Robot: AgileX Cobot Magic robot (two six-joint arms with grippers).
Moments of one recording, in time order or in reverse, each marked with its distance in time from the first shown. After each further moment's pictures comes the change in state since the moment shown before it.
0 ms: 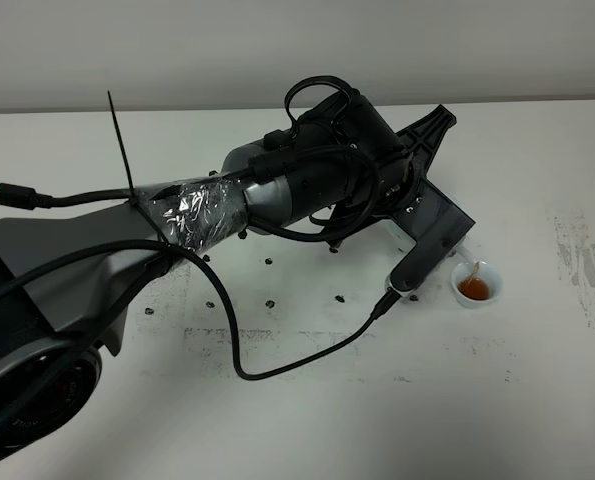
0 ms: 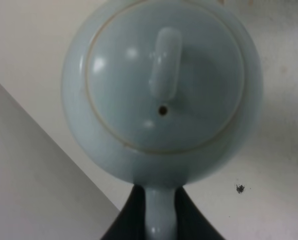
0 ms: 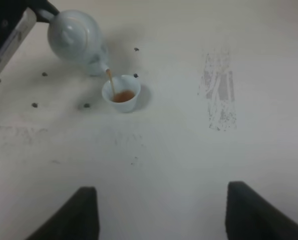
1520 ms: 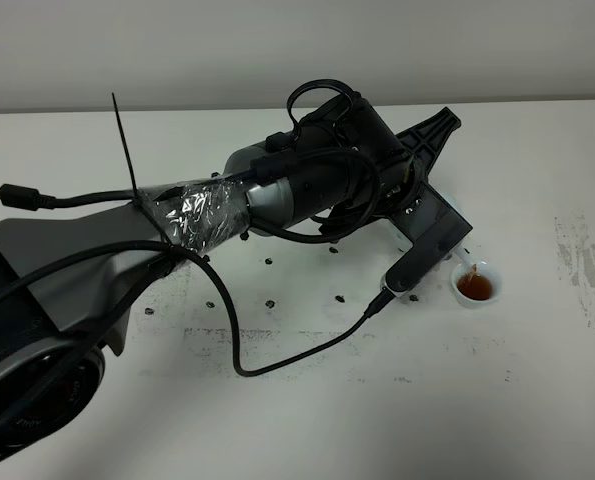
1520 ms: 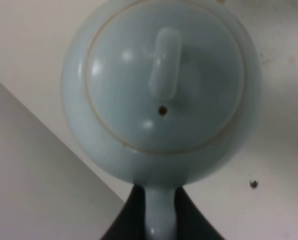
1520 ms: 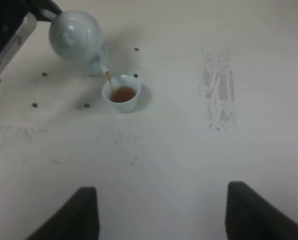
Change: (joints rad) left arm 0.000 0.006 0.000 0.012 -0.021 0.049; right arm 0.000 0.000 0.000 0.000 0.000 0.000
